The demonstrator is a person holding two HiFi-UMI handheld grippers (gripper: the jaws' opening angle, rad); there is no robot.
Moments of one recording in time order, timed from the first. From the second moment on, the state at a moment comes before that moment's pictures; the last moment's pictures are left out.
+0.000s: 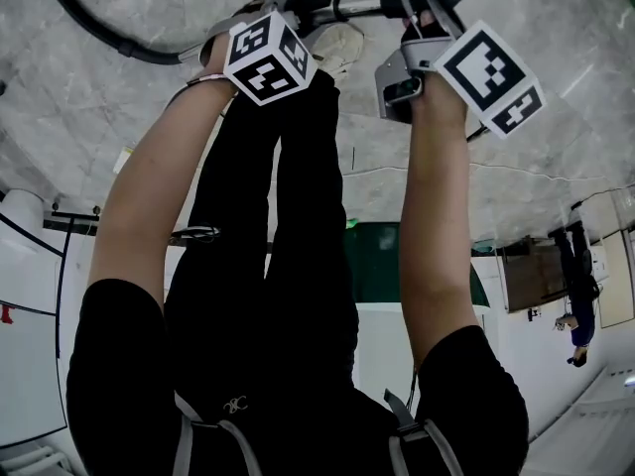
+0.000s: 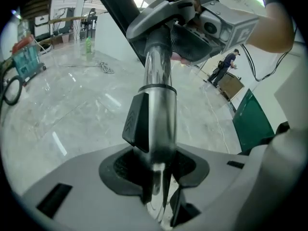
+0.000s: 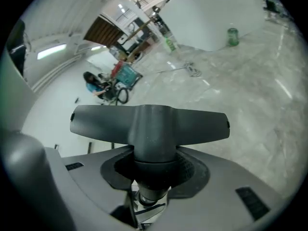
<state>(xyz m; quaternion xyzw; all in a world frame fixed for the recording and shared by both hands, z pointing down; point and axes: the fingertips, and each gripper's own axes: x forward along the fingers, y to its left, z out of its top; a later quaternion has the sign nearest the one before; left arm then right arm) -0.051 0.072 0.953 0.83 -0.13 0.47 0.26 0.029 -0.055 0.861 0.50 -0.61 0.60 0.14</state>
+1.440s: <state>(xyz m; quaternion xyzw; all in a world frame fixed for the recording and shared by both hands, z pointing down) -0.014 0.059 0.916 0.87 -0.03 0.41 0.28 0.026 -0.068 0.825 0.38 -0.74 0.55 0.02</state>
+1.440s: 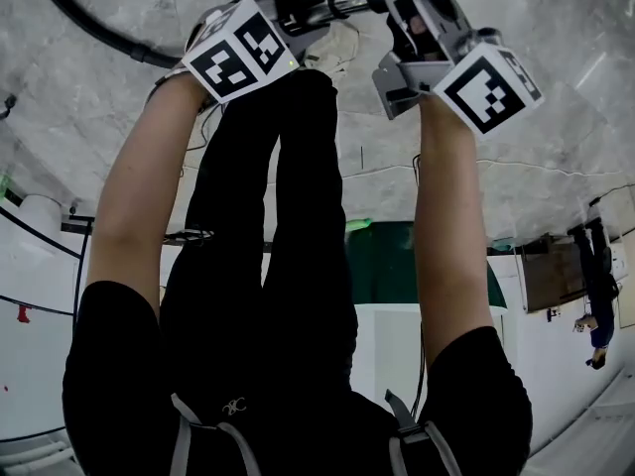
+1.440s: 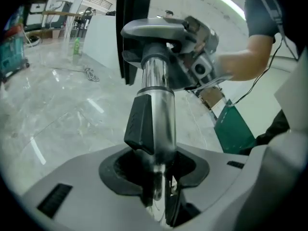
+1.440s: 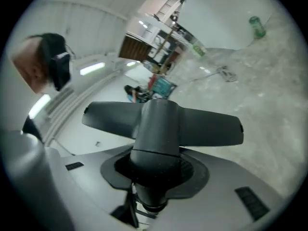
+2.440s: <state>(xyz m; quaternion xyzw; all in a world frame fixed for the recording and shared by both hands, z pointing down) -0.001 0.072 0.980 0.83 -0.07 0.47 0.29 0.081 -0.032 0.891 0.45 -0.61 0.64 0.10</state>
